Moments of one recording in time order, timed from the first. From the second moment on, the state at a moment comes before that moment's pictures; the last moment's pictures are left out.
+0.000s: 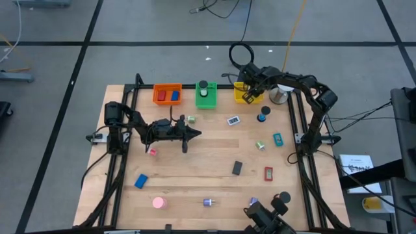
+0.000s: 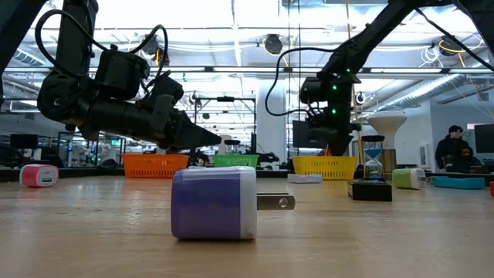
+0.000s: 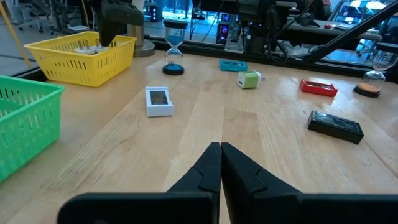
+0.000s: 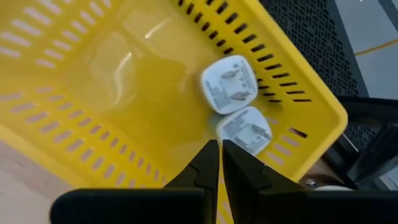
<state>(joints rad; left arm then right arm) 0.19 1.92 0.34 1.44 0.10 -0.07 -0.83 1.83 1.28 -0.75 0.18 -0.05</state>
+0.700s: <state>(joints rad) 0.19 1.92 0.34 1.44 0.09 -0.07 -0.85 1.89 1.28 -0.71 0.24 -0.09</state>
